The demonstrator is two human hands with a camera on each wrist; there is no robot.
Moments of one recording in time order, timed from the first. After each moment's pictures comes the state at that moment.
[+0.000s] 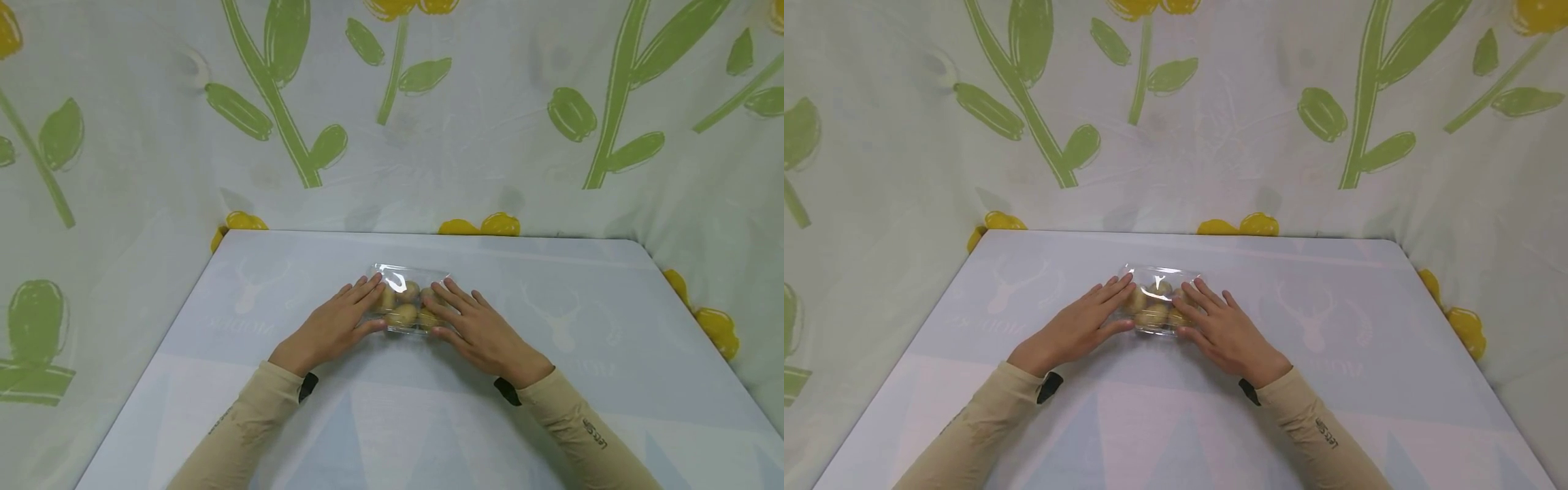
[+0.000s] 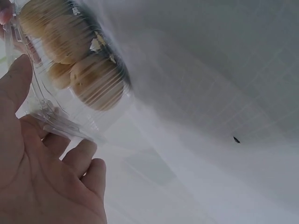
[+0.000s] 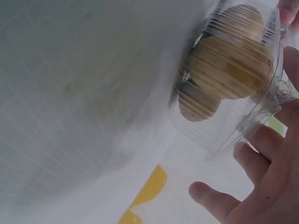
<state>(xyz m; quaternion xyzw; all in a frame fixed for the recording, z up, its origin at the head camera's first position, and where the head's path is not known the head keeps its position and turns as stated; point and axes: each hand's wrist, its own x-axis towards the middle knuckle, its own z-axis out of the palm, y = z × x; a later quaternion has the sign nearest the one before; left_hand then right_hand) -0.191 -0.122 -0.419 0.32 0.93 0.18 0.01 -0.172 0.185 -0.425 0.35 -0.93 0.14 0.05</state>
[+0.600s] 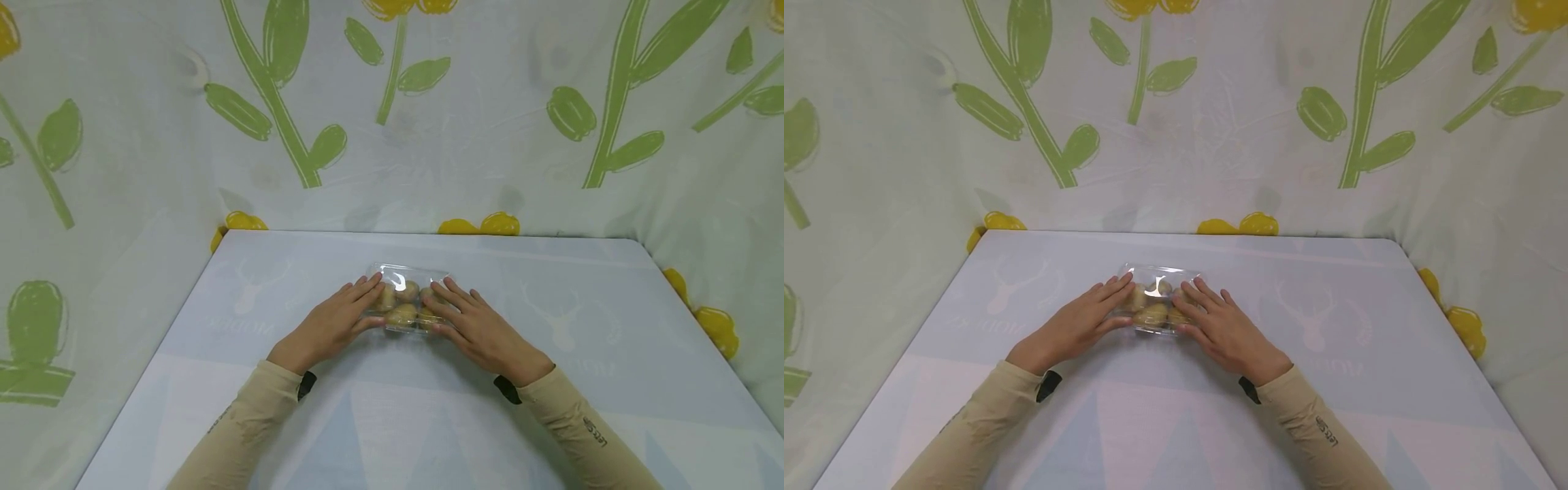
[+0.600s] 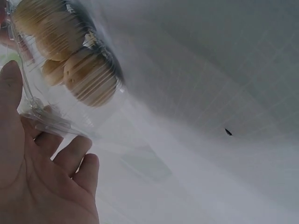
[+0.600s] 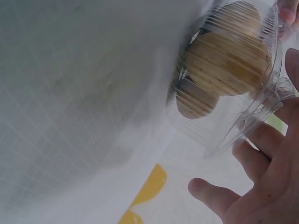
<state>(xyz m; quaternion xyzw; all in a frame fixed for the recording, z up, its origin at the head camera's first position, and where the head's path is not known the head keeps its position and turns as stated) -0.196 -0.125 -0.421 0.34 0.92 0.19 0.00 -0.173 0.185 -0.423 0.35 -0.92 0.16 0.04</state>
